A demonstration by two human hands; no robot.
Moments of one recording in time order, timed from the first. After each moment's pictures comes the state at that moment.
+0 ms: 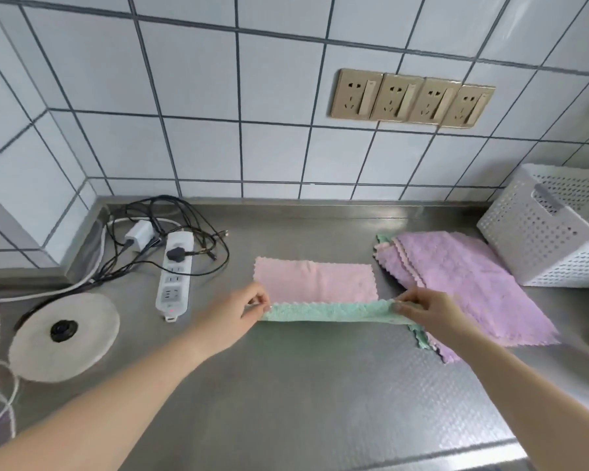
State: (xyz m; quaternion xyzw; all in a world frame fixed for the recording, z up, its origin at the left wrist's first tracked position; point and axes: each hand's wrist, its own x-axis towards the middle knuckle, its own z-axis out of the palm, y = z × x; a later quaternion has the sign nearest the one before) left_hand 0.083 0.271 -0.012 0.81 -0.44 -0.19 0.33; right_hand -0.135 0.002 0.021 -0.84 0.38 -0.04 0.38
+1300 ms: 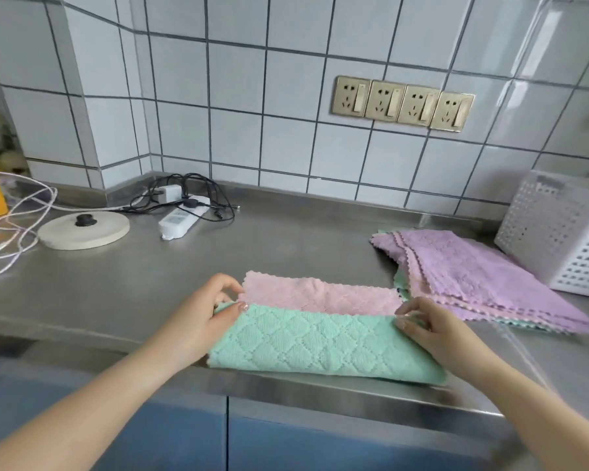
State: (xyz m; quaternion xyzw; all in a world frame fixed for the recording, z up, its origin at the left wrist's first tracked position) left_hand -0.134 0.306 -0.120 0.83 -0.31 0.01 0.45; right_hand -0.278 -0.004 -0.111 -0.92 0.16 -0.12 0.34
